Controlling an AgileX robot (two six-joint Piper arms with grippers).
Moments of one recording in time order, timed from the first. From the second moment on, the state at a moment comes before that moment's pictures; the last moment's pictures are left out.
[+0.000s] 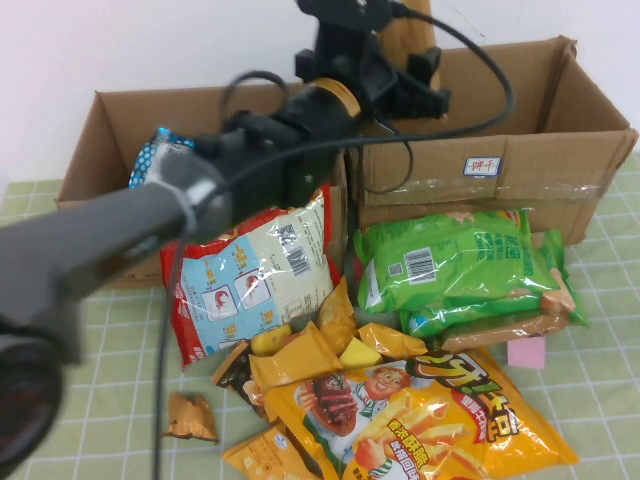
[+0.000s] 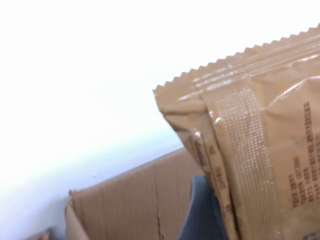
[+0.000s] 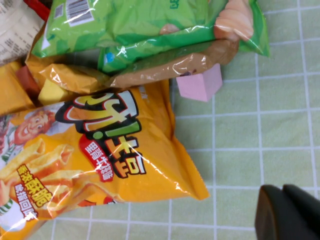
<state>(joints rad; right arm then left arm) -0.01 0.87 -0.66 0.44 0.82 -0.23 -0.56 2.04 -1.67 0.04 -0.24 -0.16</state>
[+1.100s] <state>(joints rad) 0.10 1.13 -0.66 0.98 0.65 -1.00 -0.56 1.58 -1.92 0.29 1.15 0.12</state>
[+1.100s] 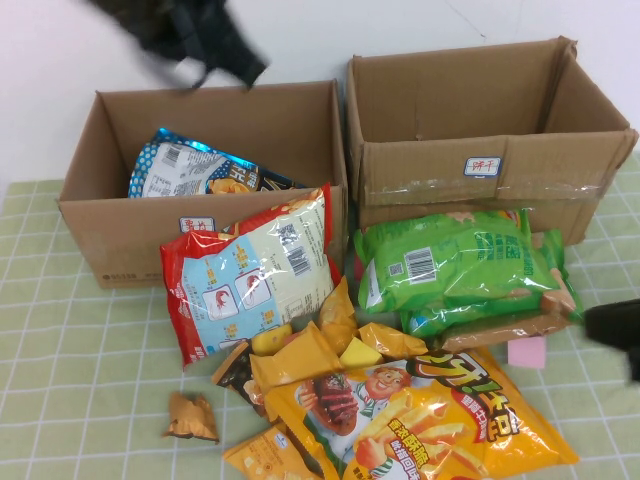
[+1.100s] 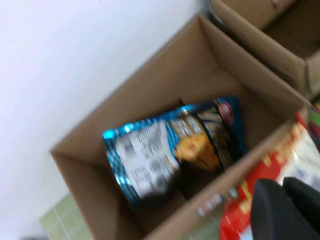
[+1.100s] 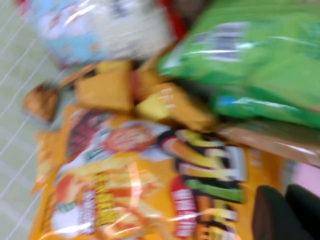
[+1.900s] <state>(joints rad) 0.78 1.45 -0.66 0.72 0.29 -1.30 -0.56 0.71 -0.60 0.22 0.81 -0.21</state>
